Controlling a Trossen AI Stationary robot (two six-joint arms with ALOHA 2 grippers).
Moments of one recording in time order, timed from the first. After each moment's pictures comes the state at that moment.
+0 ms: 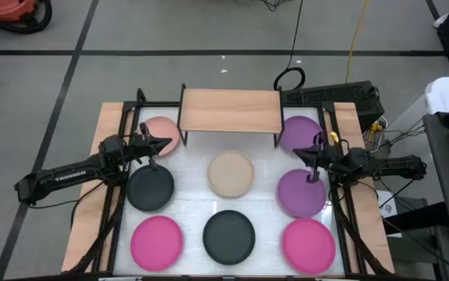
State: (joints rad) left arm 0.44 0.31 0.01 0.35 0.13 0.07; right arm 0.07 0.01 0.01 0.26 0.31 -0.09
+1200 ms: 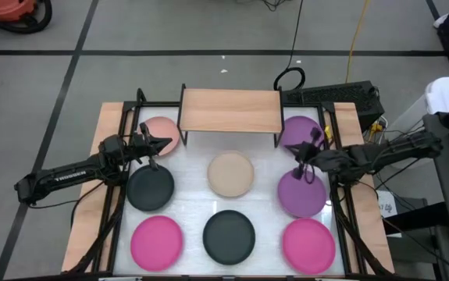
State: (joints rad) left arm 0.44 0.31 0.01 0.35 0.13 0.07; right arm 0.22 0.67 0.52 -0.40 0.74 0.07
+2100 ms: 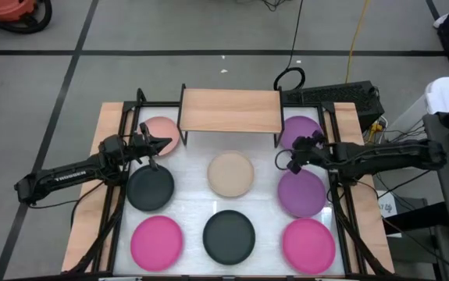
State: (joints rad) left arm 0.44 0.31 0.01 0.35 0.13 0.07; right arm -0.09 0.86 0.43 -0.62 0.57 0.40
